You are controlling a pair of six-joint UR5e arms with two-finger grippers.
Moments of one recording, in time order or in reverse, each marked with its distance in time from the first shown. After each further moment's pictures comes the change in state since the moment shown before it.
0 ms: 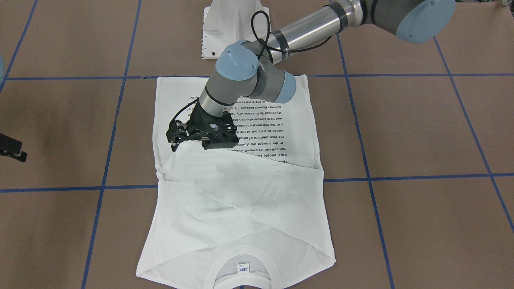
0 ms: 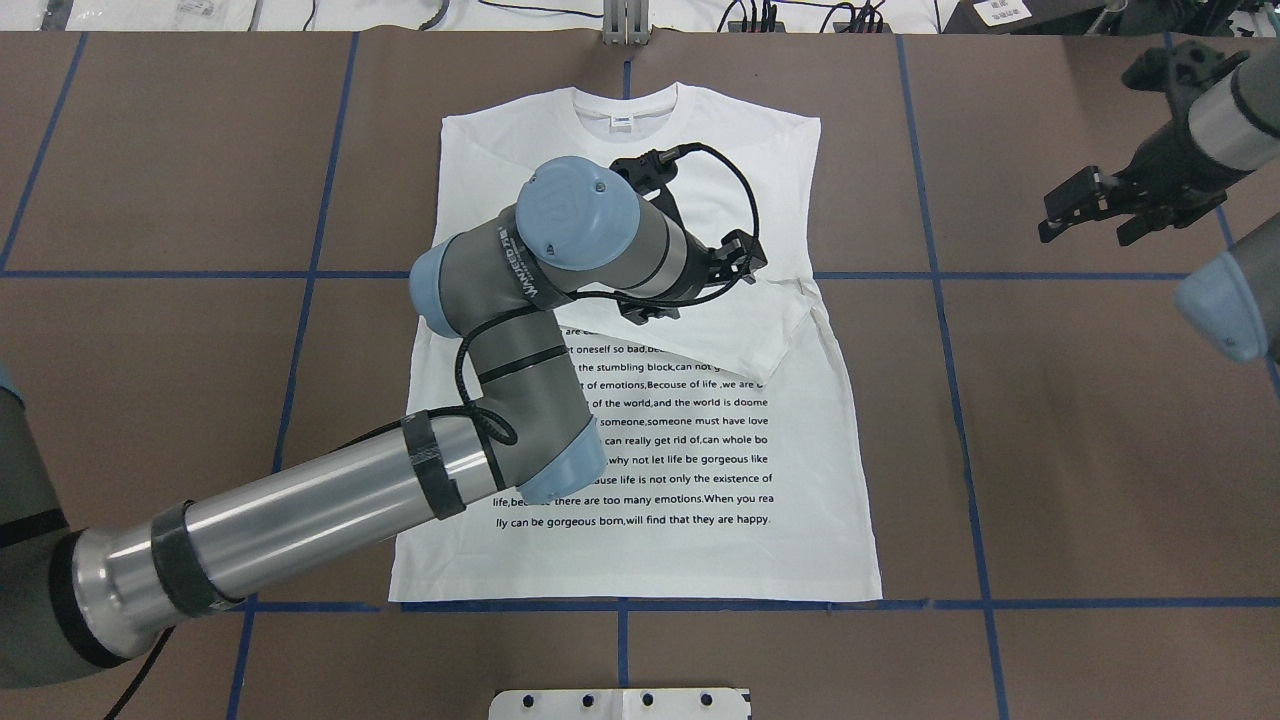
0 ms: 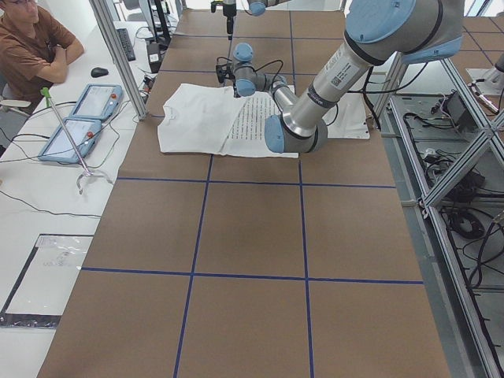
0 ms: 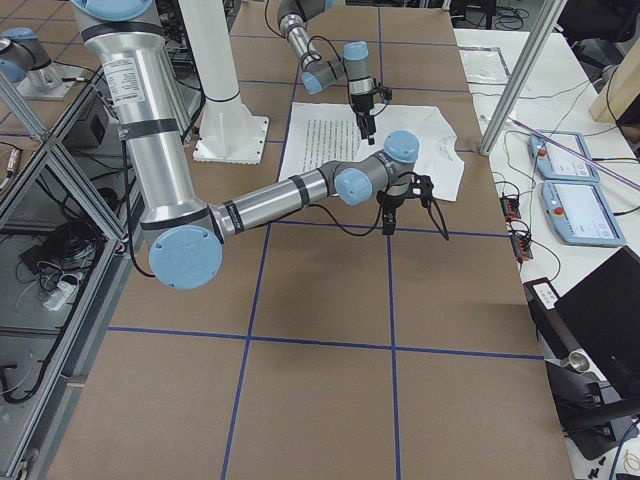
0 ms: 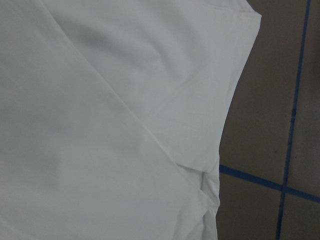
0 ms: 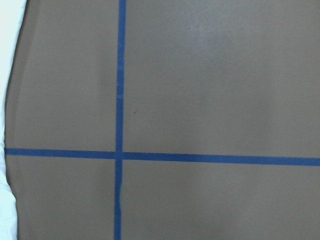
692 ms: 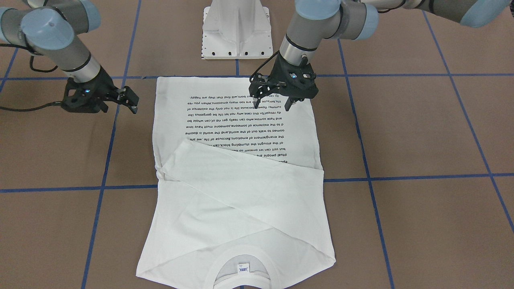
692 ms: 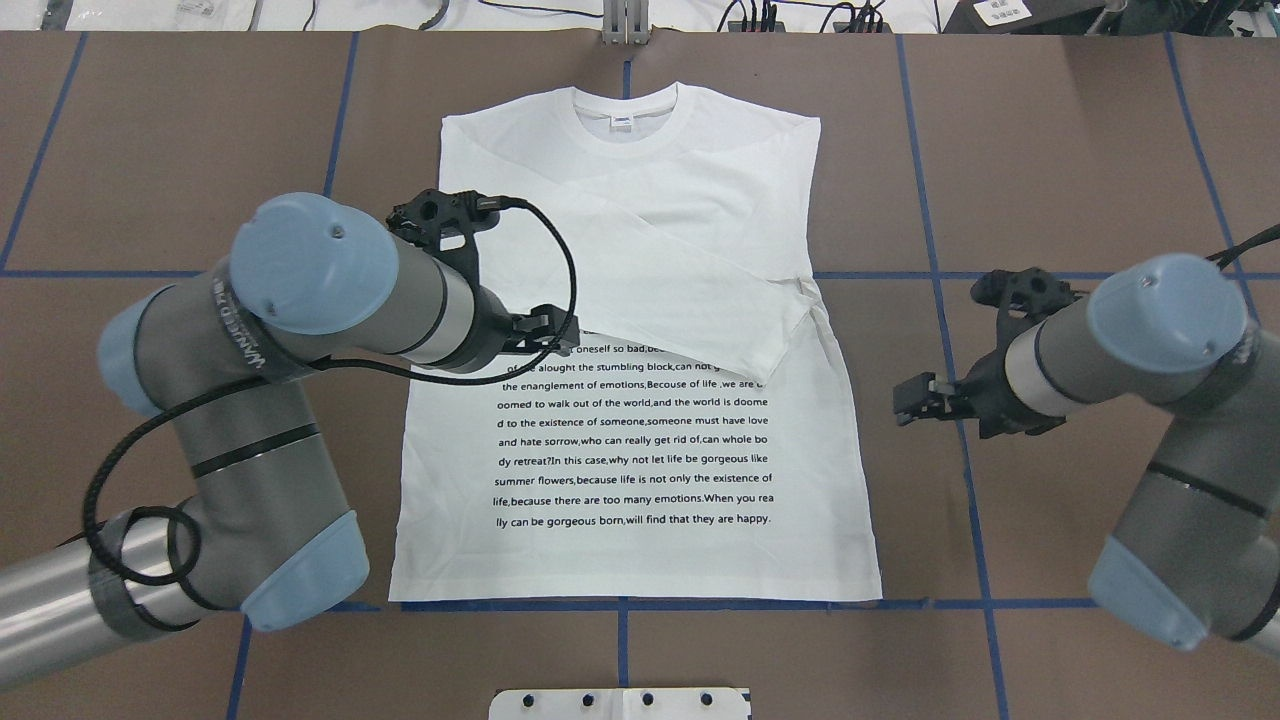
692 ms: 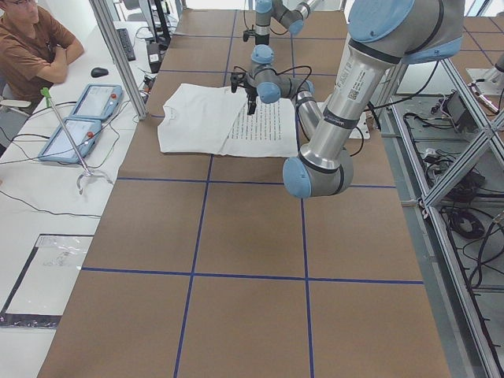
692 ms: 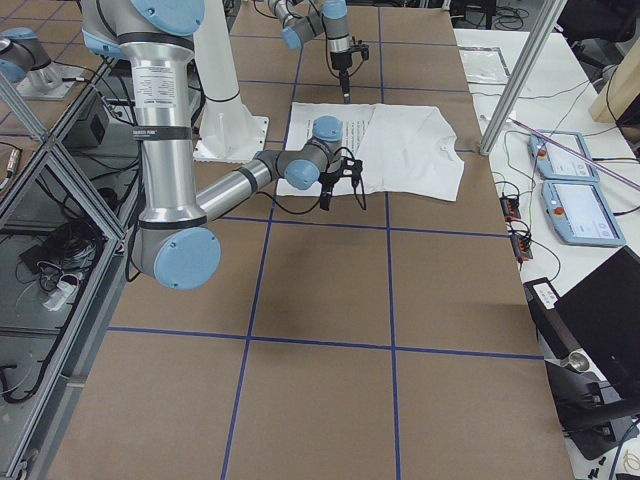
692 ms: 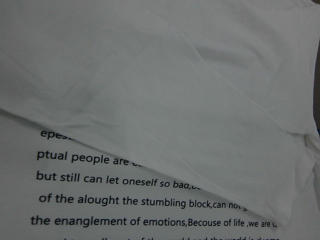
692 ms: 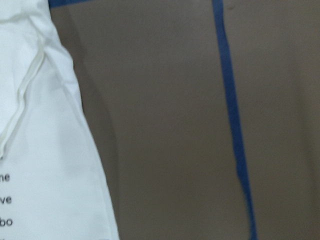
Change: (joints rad) left arm -0.010 0.398 -0.635 0.436 -0.002 0.293; right arm -0.487 -0.142 0.252 0.100 -0.311 0.568
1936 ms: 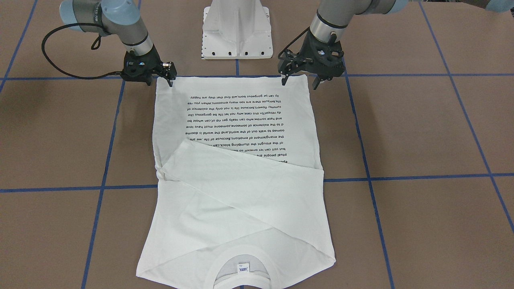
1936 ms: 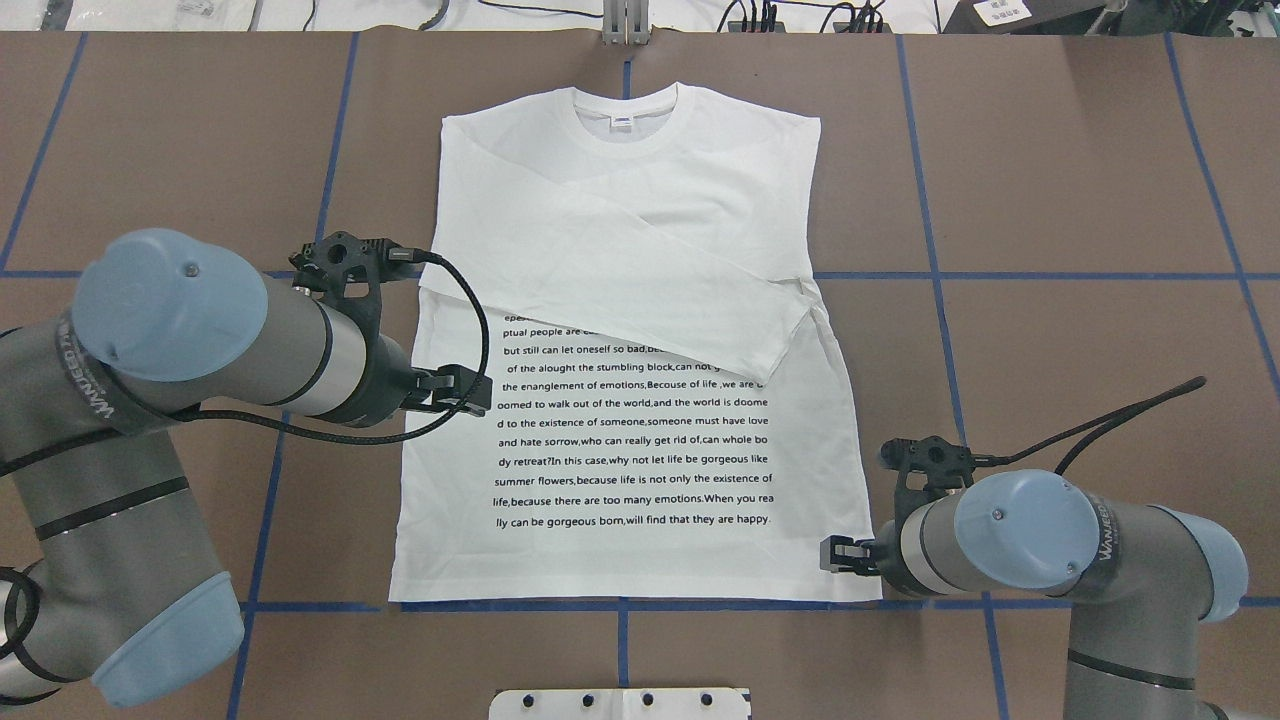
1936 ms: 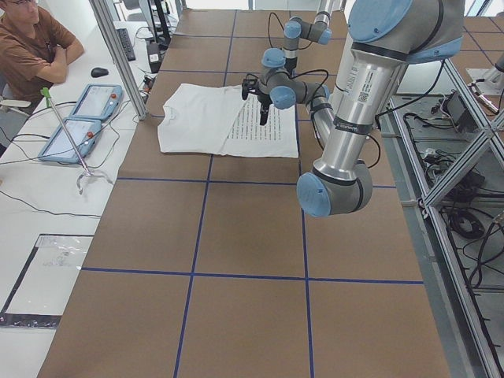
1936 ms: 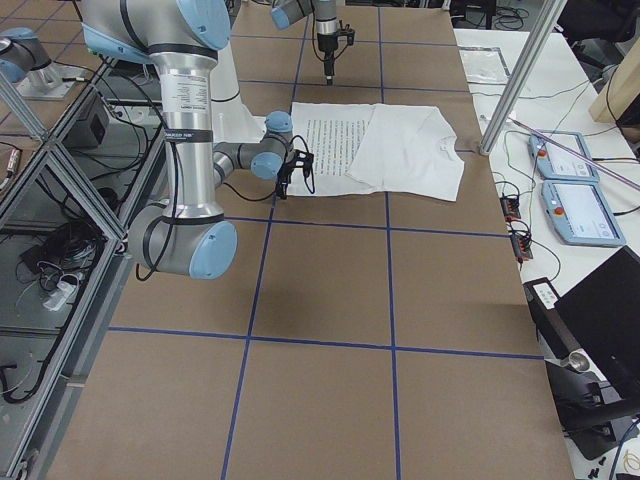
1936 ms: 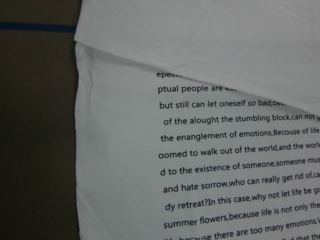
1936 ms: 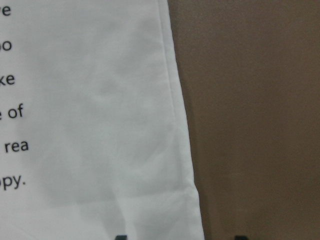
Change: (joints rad) left arm 0.006 0.147 -0.161 0.068 -0.058 0.083; right arm -0.313 0.000 0.028 -0.007 -0.189 0.194
